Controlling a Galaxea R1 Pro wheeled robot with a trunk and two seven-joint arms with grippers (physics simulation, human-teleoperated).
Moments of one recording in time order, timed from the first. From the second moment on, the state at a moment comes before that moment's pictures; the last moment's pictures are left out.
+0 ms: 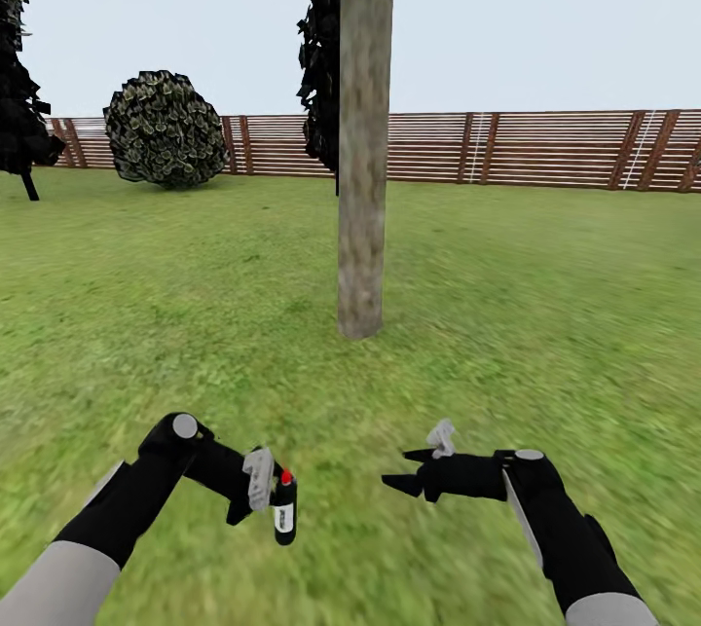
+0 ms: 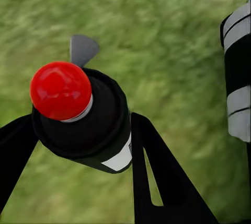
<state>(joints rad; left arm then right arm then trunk) -0.58 0.19 -0.24 -1.14 -0.55 0.20 -1.49 -0.46 -0.04 -0.05 -1.10 0.18 0.53 1.16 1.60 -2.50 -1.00</state>
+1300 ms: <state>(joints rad) -0.59 0.11 -0.45 -1.13 -0.56 0.33 -1.51 -0.46 -0.04 0.19 -1.11 0.17 0.53 1.20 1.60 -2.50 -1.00</state>
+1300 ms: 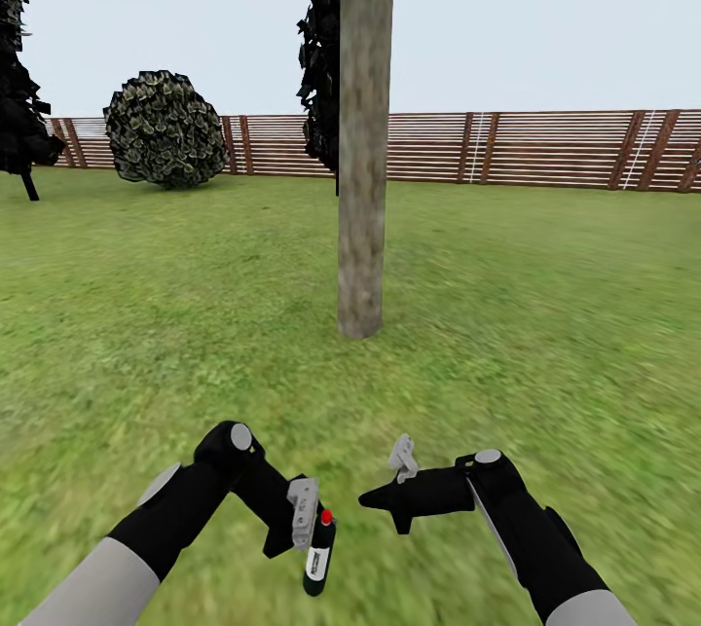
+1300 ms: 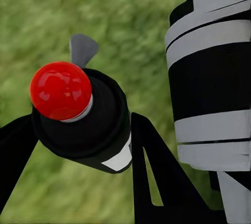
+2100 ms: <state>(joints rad) -0.60 -0.01 -0.45 -1.14 -0.76 0.38 -1.49 -0.46 -0.03 0.19 -1.11 0.18 0.53 1.20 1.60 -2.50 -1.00</state>
